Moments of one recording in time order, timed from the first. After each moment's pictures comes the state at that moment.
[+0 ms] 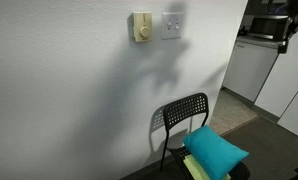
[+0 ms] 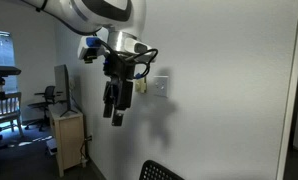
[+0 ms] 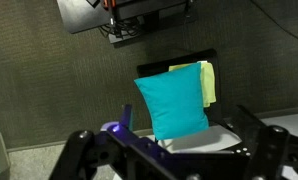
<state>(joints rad) -0.05 -0.28 0.01 -2.06 -0.02 1.56 0.19</state>
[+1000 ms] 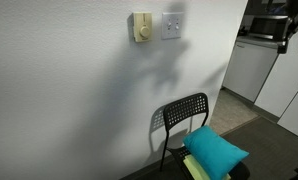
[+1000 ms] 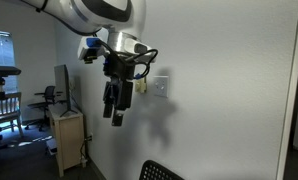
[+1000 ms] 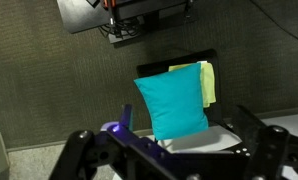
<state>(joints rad) -0.04 -0.28 0.01 -2.06 -0.02 1.56 0.19</state>
